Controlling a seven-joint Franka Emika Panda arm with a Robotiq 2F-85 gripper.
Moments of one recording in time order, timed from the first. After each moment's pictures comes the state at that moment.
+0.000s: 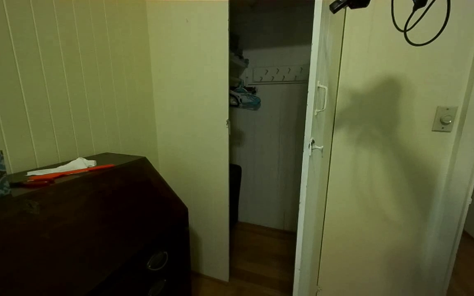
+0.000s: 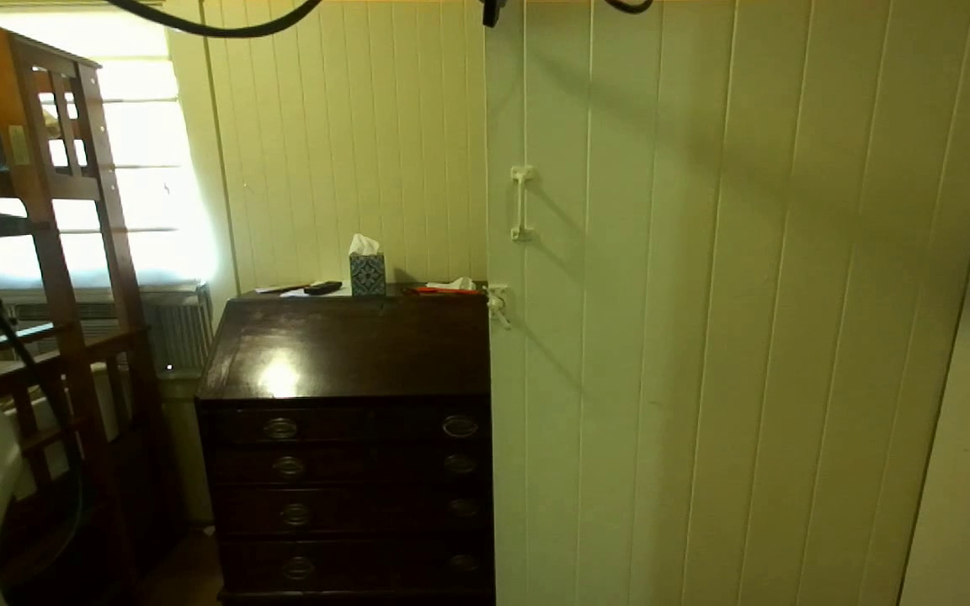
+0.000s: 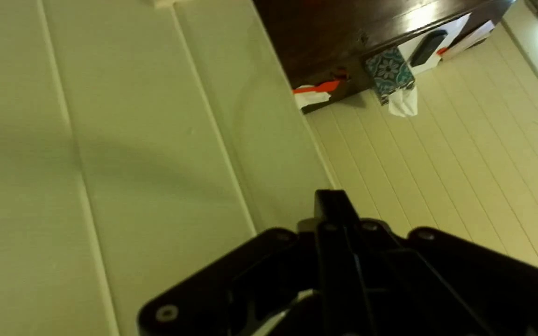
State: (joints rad) arm -0.06 -0.30 -0.17 -1.55 0.81 1.73 -0.66
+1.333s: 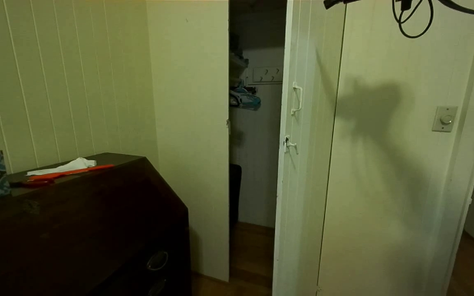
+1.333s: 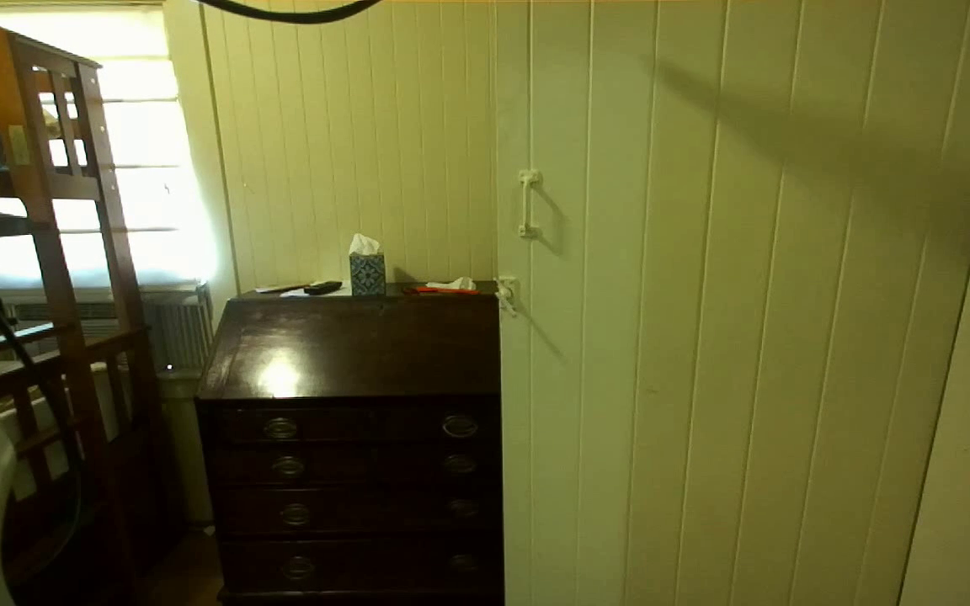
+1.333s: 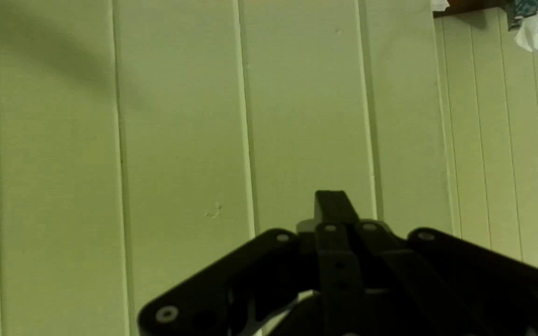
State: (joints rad) arm -0.01 -0.30 -0.16 -1.61 0.82 2.17 -0.88
